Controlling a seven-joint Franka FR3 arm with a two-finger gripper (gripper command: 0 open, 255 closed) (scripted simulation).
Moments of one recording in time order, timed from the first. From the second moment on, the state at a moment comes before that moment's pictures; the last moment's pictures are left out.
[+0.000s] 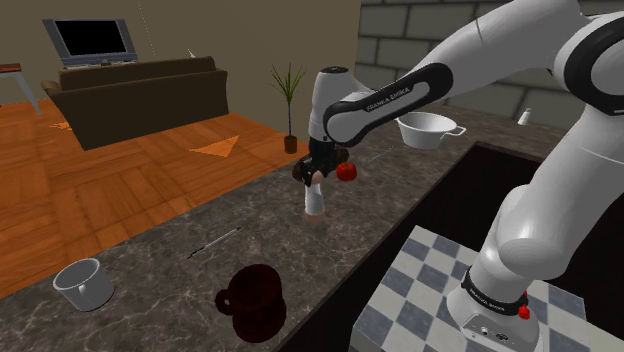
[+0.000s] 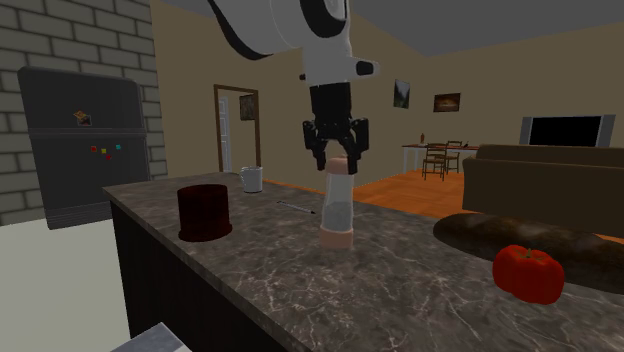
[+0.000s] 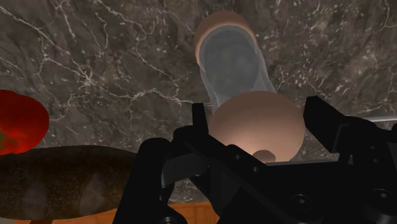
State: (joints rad) arm 0.02 -0.13 0.10 -2.30 -0.03 2.31 0.25
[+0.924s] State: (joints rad) arm 0.02 -0.20 0.09 -2.17 -0.02 2.12 0.24
